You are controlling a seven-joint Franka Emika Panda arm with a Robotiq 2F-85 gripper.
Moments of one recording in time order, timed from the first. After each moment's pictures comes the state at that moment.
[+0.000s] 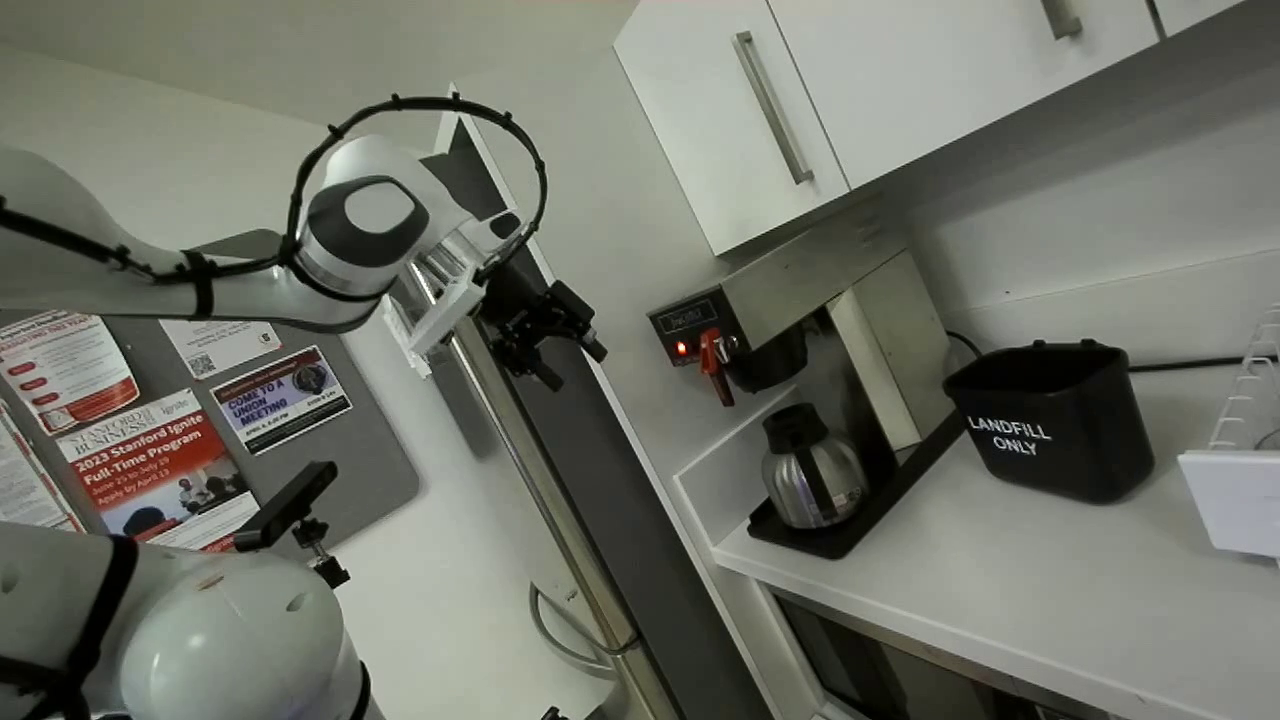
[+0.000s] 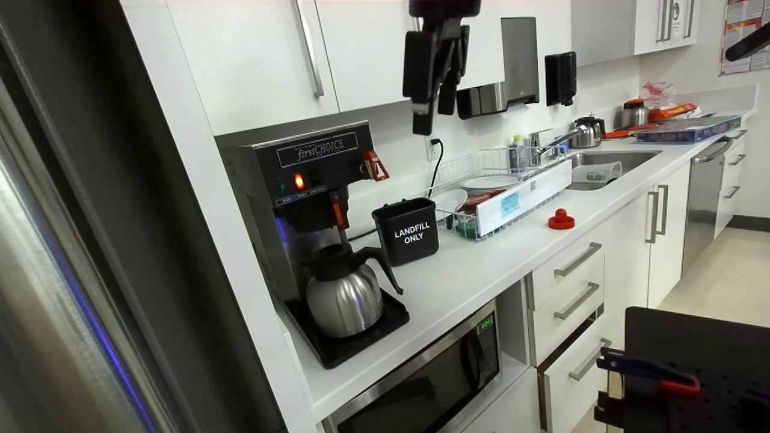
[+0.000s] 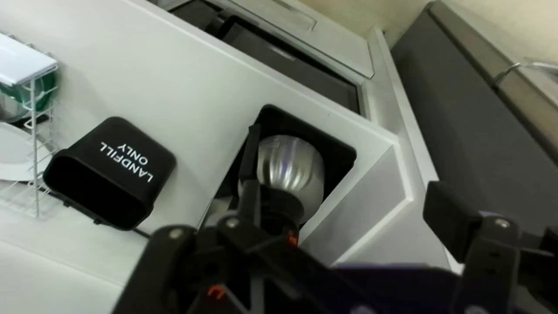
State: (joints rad) arm 0.00 -0.77 -0.02 -2.63 -0.18 2.19 -0.07
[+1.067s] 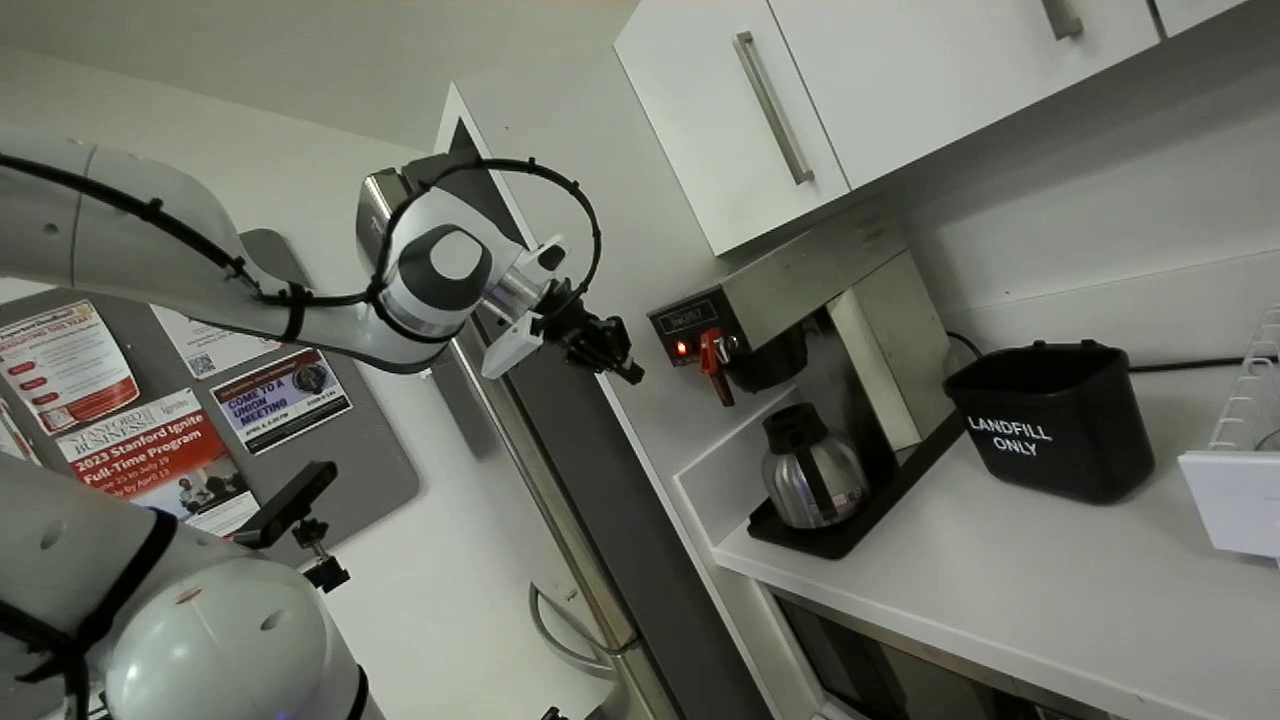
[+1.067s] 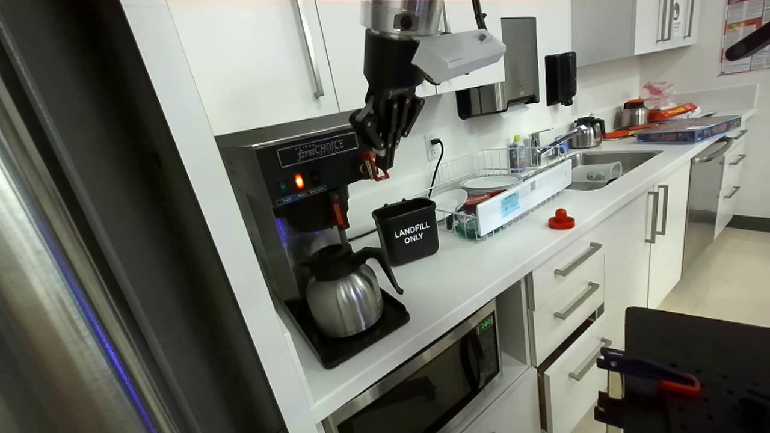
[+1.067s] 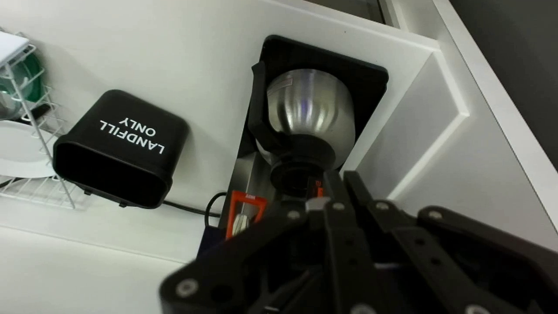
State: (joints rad) arm -0.12 -0.53 0.08 -2.64 -0.22 2.59 0.21
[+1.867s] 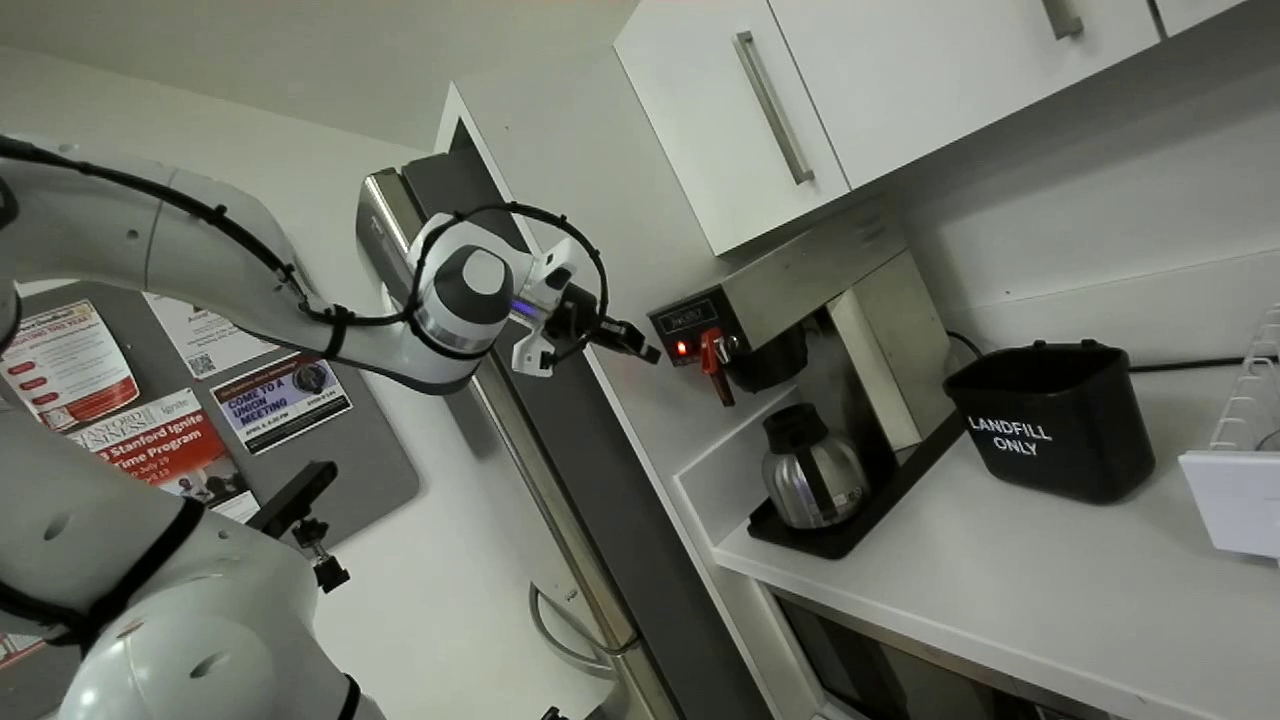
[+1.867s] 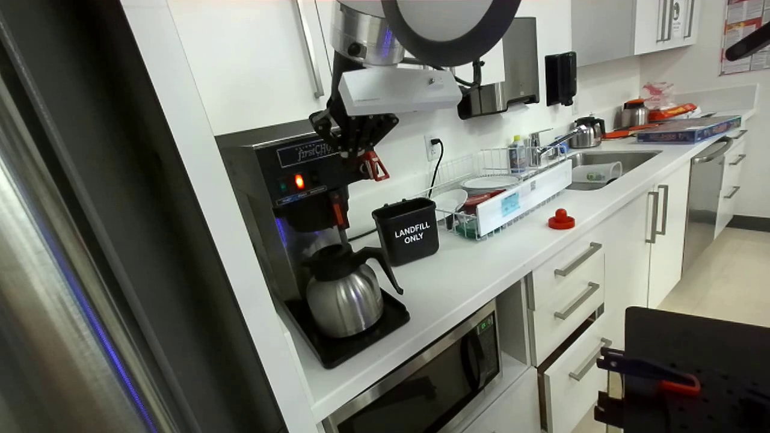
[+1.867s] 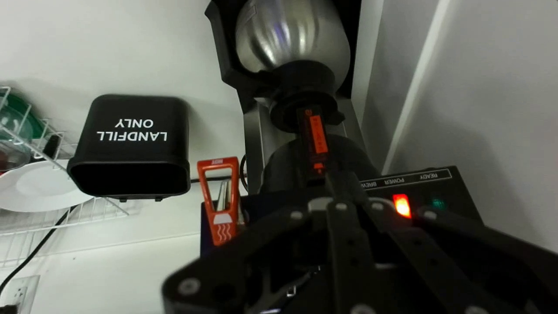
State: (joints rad) arm -0.39 -0.41 0.35 -2.60 -0.28 2.87 0.72
